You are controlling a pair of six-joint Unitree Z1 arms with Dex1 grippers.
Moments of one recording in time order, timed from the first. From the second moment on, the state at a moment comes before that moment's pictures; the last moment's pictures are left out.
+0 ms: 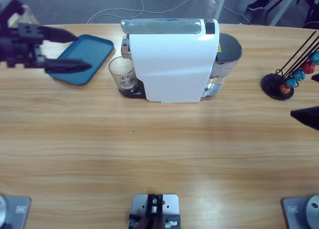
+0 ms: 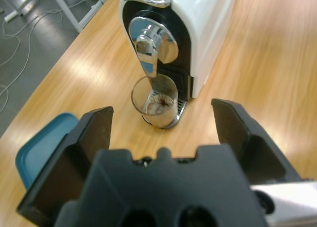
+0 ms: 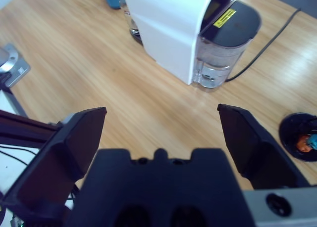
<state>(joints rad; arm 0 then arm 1) -0.46 1.44 -0.82 0.01 -0.52 0.54 0.69 0.96 -0.89 0.55 0.13 0.06</state>
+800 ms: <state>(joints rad) -0.44 1.79 -0.91 -0.14 -0.65 0.60 0.69 1.03 -0.85 0.57 0.19 0.06</state>
